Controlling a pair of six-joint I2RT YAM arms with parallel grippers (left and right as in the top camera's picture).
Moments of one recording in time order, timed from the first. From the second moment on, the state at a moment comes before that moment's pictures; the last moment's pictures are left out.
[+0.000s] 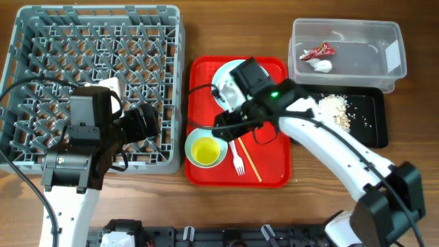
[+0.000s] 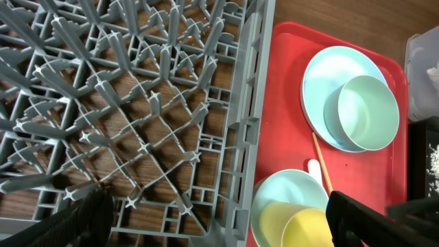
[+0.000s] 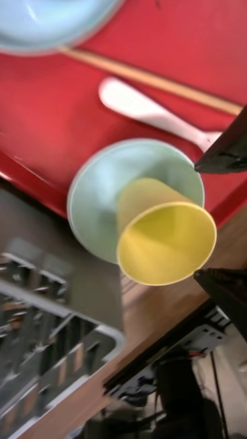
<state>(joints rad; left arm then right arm) -0.08 1.01 1.06 -0.96 0.07 -0.33 0.63 1.67 1.33 -0.90 -0.45 0.13</state>
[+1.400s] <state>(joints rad) -0.08 1.07 1.06 -0.78 0.29 -0.34 0.35 1.62 1.50 -0.91 -0.42 0.29</state>
